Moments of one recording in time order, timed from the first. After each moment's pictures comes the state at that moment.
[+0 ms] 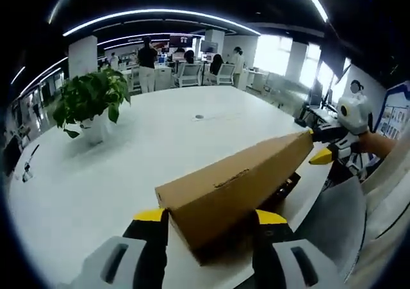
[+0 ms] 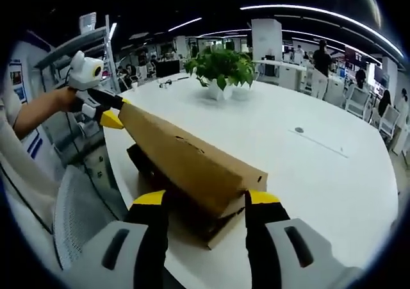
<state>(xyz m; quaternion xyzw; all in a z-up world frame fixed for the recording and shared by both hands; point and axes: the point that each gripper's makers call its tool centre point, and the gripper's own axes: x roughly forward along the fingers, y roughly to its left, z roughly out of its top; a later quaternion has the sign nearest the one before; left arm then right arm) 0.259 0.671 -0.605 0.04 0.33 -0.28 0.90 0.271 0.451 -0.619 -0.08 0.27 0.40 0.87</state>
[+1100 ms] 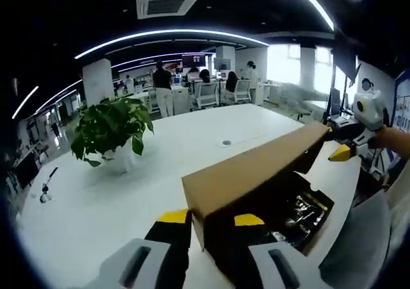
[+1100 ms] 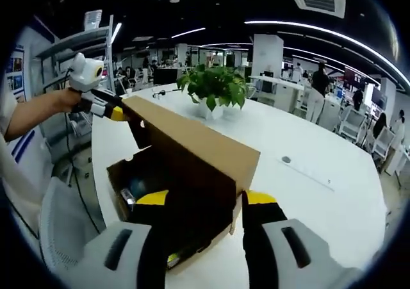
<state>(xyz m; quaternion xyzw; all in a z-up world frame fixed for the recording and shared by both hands) 0.336 0.698 -0.577 0.07 0.26 -0.22 0.94 0.337 0.452 -0.585 -0.11 0.22 0.39 0.89</state>
